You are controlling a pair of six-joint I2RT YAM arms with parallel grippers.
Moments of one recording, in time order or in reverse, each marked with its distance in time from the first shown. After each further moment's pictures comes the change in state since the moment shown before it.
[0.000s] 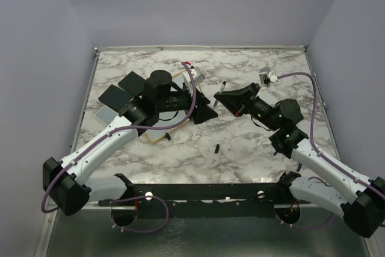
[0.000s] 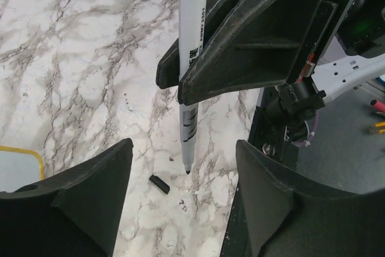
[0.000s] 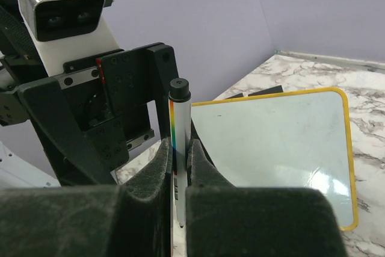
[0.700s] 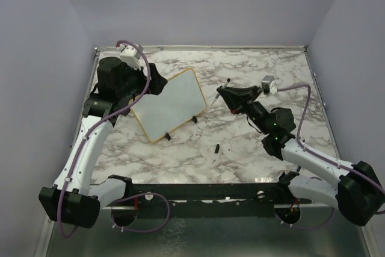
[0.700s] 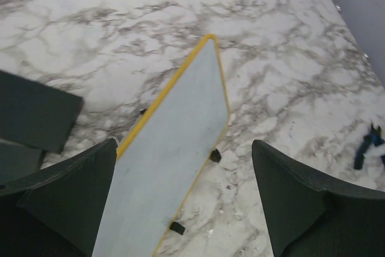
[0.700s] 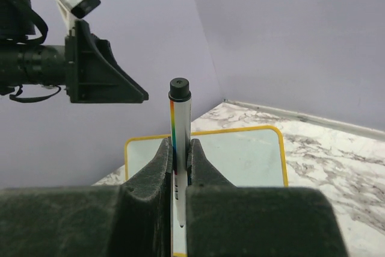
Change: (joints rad) left arm 0.472 -0.091 0.056 -0.233 -0.199 -0.014; right arm 0.008 0.108 -0.151 0.395 0.177 -0.162
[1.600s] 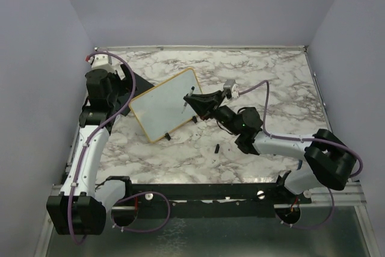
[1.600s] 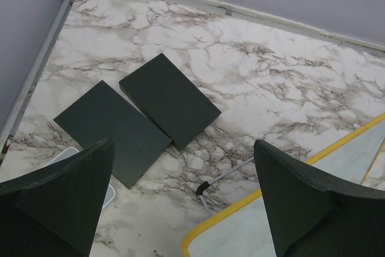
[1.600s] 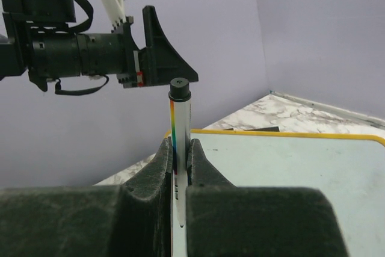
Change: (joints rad) left arm 0.226 -0.084 -0.212 0.180 -0.473 -0.020; right arm 0.248 0.365 0.139 0.221 0.063 -0.081
